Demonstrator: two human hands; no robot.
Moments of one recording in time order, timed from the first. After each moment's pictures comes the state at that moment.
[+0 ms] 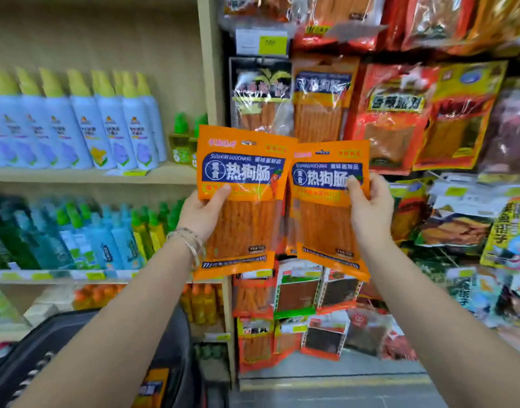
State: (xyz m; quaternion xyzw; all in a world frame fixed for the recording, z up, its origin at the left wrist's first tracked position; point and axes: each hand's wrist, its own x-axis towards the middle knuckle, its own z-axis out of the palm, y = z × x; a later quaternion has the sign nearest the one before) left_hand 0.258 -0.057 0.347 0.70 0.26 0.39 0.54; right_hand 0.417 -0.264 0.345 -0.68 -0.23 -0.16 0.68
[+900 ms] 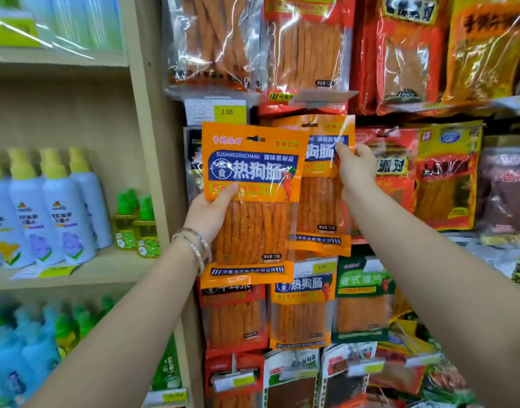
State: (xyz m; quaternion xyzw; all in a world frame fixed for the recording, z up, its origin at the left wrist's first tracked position) left_hand 0.435 -0.010 0.427 0.70 0.15 0.37 0.59; right_hand 0.599 -0.187 0.488 -0.60 -0.16 -0.15 0.77
